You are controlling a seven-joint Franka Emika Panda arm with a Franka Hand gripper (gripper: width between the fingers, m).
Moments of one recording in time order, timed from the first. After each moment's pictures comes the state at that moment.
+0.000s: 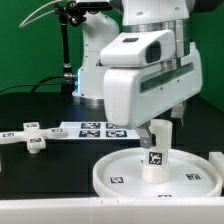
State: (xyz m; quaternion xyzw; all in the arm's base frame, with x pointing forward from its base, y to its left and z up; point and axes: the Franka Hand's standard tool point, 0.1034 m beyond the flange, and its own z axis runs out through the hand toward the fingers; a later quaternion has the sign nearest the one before) arm 0.584 0.052 0.075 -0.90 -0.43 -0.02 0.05
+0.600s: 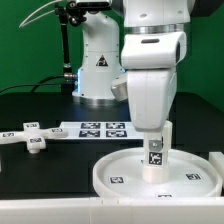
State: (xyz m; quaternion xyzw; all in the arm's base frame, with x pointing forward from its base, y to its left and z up) arm 0.581 0.046 0.071 -0.80 -0.59 -0.02 0.03
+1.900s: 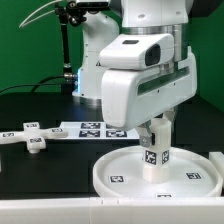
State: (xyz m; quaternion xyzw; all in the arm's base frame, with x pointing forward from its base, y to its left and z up) arm 0.580 0.045 0.071 -0.93 -0.36 -0.01 0.04
